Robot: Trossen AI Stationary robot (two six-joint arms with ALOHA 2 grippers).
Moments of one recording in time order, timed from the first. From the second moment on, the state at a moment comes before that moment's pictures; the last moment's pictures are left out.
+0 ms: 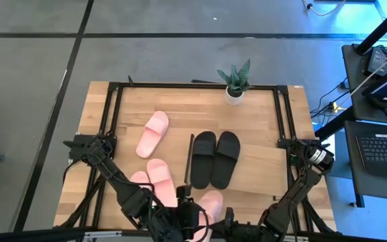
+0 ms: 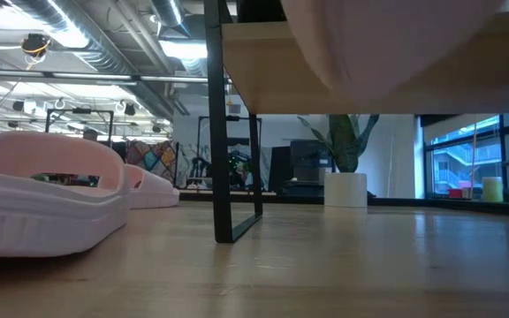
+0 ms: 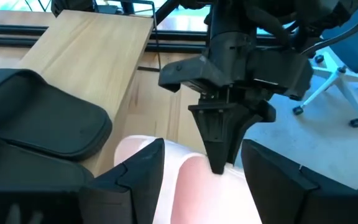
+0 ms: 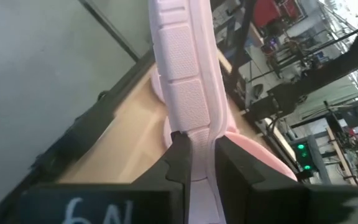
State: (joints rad) left arm -0.72 2.13 2.35 -0.96 -0.59 -0.55; right arm 0.96 2.01 1.43 -0.03 0.93 -0.34
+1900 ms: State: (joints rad) left arm -0.70 2.13 2.34 -0.96 -0.59 -0.55; right arm 0.87 2.07 1.21 -0.13 0.75 -0.34
